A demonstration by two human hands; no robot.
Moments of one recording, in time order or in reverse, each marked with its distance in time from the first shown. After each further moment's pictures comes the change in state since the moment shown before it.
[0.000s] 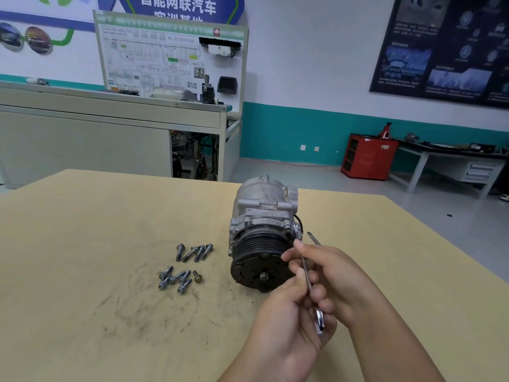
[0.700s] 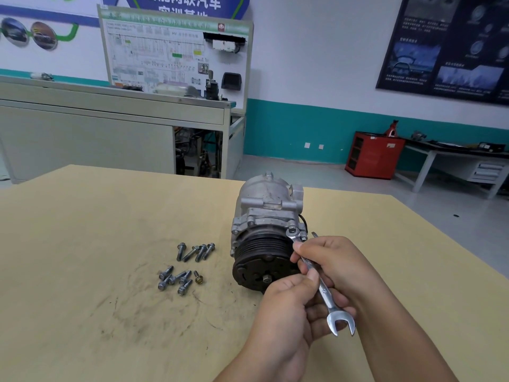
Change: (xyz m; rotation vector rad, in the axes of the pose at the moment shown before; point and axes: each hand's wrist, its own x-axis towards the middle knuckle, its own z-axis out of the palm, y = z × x) left_hand 0.011 0.003 -0.005 0.305 -0.033 0.153; right_hand 0.014 -0.008 -0.002 -0.320 0.131 -0.144
